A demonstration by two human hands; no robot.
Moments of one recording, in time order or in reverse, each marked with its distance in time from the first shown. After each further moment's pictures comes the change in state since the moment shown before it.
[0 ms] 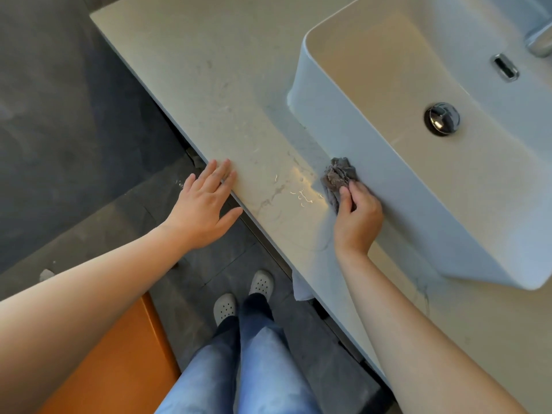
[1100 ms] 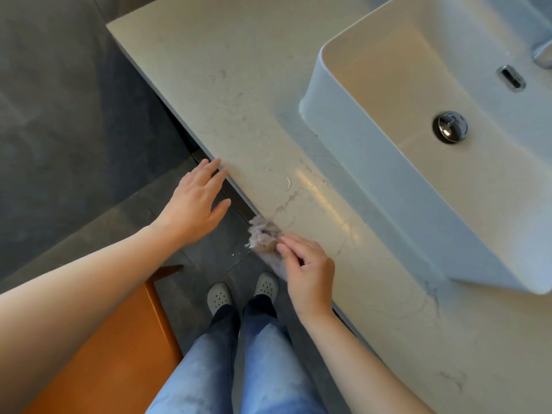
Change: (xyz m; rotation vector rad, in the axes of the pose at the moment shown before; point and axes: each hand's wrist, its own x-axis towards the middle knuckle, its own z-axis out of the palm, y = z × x) left_hand -0.005 -0.032 -0.024 -0.090 0.101 0.012; right_hand -0.109 -0.070 -0.012 0.293 -0.391 -0.018
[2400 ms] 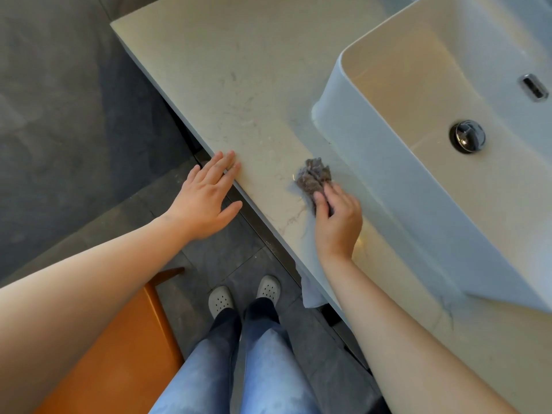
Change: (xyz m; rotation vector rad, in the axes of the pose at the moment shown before) left_hand 0.029 -0.024 0.005 0.032 -0.067 0.038; right_hand 0.102 0.018 0.015 -0.289 0.220 -0.017
